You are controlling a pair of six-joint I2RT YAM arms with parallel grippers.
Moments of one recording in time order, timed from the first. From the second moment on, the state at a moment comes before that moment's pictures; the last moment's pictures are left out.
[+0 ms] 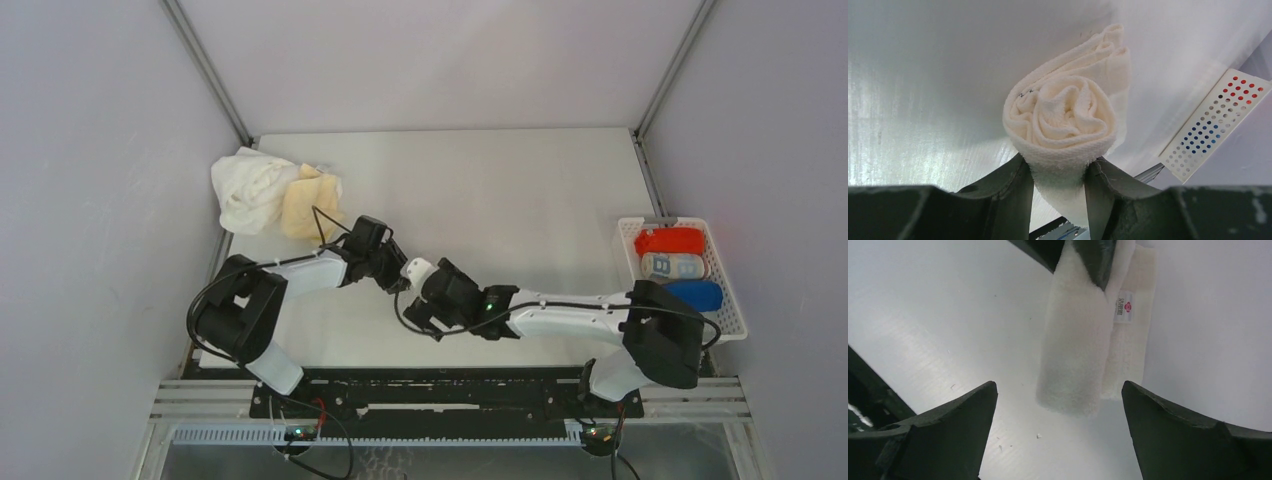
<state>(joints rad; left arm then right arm) -0.52 1.60 0.76 -0.12 0.27 -1.15 1.13 1.46 0.86 -0.23 0.25 0.09</state>
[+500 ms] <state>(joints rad) -0.52 1.62 0.78 -0.14 0.28 -1.14 1.33 1.77 0.97 -0.26 0.69 -0.01</state>
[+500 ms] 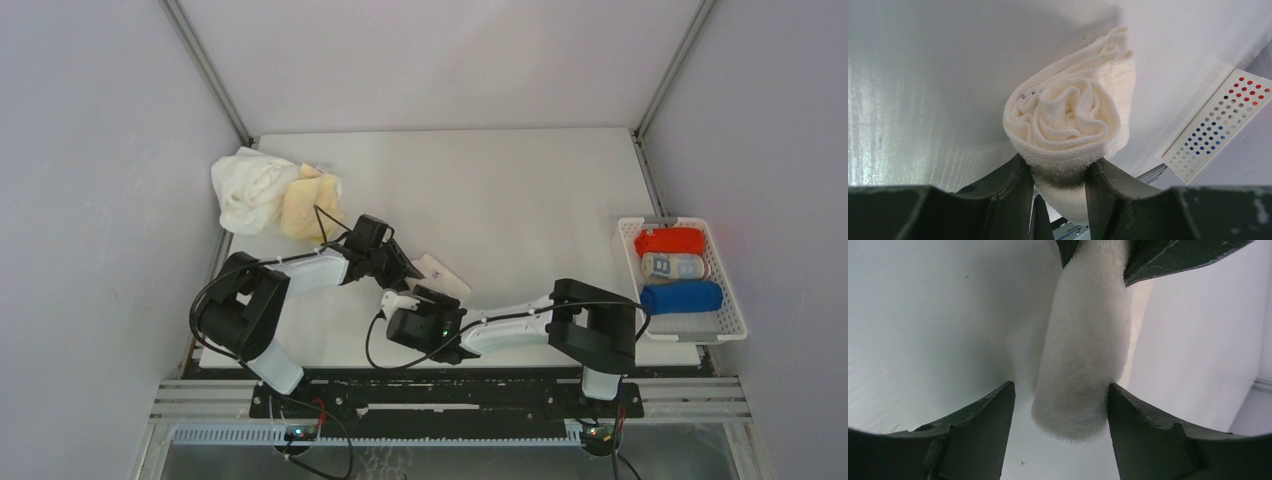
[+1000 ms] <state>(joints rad) -0.51 1.61 0.79 -0.14 0.28 -1.13 1.23 1.78 0.98 -0.27 0.59 -0.02</state>
